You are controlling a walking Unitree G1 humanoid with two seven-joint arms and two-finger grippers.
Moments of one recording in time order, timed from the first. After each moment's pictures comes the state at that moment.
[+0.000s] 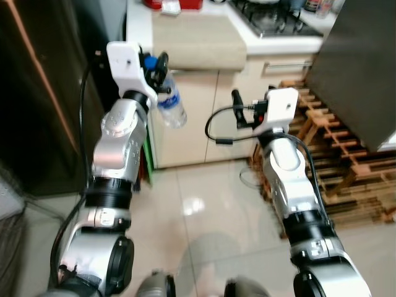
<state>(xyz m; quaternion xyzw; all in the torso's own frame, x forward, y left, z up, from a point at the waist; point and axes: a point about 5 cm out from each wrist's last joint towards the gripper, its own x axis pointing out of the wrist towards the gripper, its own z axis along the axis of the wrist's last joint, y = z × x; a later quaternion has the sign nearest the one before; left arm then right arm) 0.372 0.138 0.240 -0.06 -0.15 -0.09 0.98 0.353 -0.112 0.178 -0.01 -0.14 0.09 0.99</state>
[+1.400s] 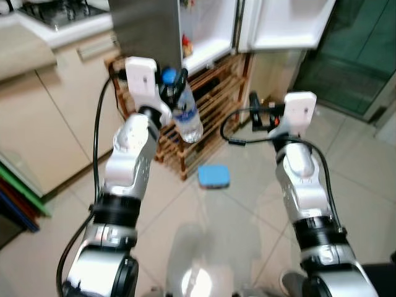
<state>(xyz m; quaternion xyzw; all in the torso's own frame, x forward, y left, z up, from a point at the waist) 0.354 0.115 0.215 -0.07 -0.13 -0.17 0.97 0.345 -0.129 0.167 -0.01 -0.13 0.06 0.99</state>
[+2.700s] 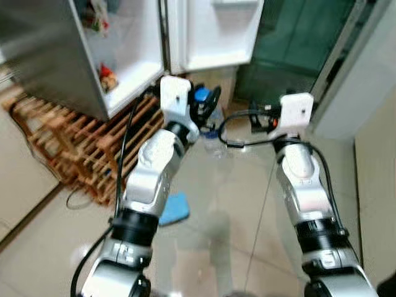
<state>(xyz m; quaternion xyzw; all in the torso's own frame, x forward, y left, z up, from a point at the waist) 0.336 0.077 0.212 -0.06 -0.13 -0.24 0.96 0.343 -0.129 0.173 -0.04 -0.14 0.06 0.99</state>
